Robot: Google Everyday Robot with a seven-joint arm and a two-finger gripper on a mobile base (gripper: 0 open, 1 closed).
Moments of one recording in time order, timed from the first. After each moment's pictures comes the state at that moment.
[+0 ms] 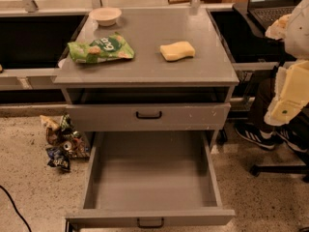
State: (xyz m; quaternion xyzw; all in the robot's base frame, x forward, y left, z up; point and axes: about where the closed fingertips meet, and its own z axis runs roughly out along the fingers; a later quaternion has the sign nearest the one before) arm 0.437 -0.210 0.999 -0.60 0.77 -0.06 0.19
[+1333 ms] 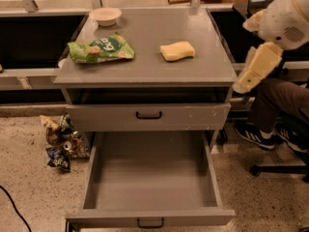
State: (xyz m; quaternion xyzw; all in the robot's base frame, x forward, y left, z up) arm 0.535 -0.198 0.977 -0.58 0.77 0.03 0.28
